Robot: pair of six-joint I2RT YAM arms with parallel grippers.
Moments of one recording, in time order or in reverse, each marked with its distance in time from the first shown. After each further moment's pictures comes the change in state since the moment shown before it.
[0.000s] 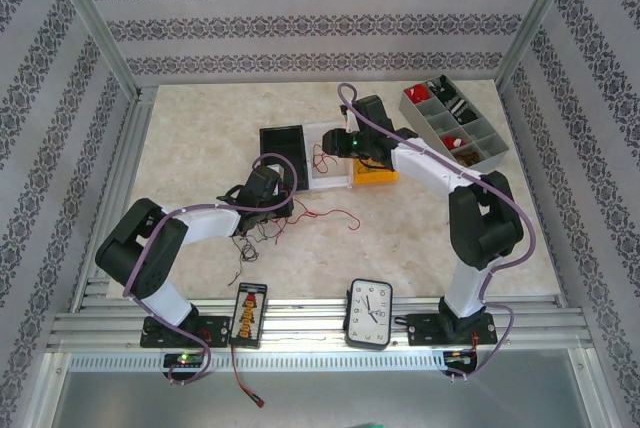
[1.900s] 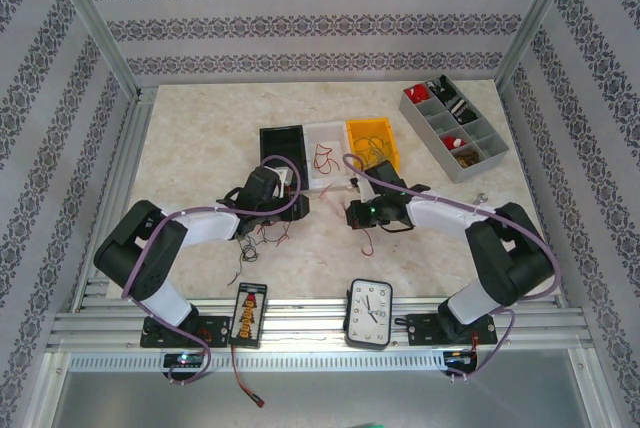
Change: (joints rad) left arm -0.004 -0.015 -0.034 0.090 0.162 0.041; right arm 0.048 -0.261 -0.566 0.009 -0.081 -0.076
